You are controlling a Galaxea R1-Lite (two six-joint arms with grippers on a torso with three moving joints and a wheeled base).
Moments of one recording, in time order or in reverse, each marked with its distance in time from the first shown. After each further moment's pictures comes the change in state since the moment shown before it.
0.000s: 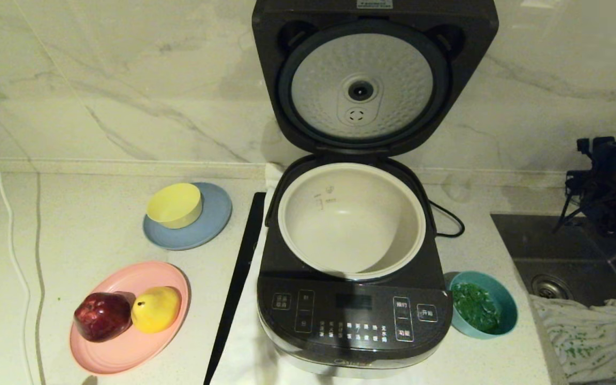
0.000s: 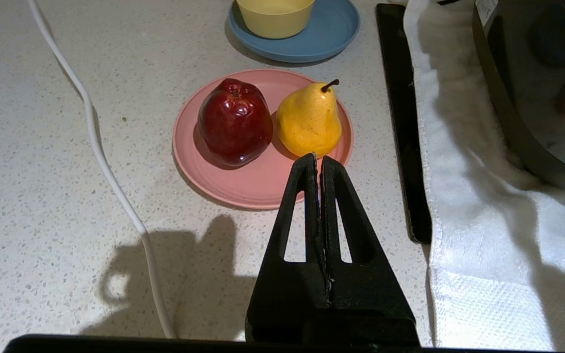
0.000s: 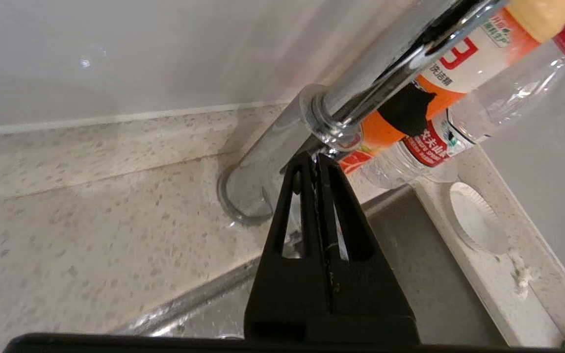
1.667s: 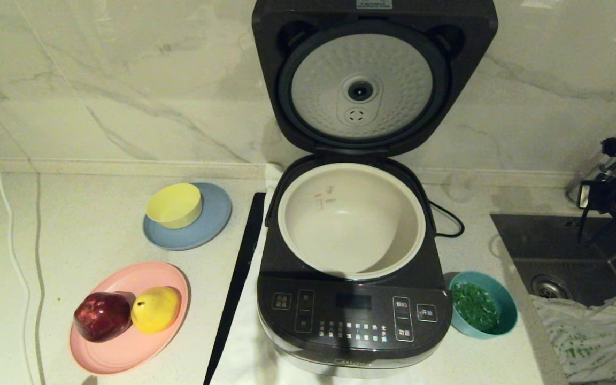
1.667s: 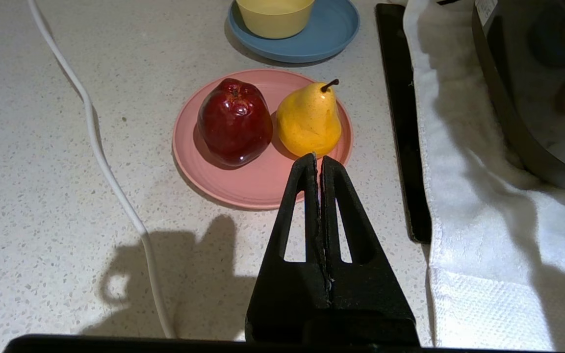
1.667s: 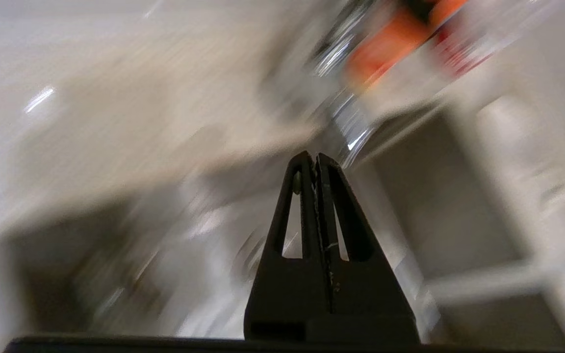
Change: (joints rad) left arm 0.000 0.000 0.000 0.000 0.000 0.000; right arm 0.047 -0.394 0.405 0.245 0.116 0.208
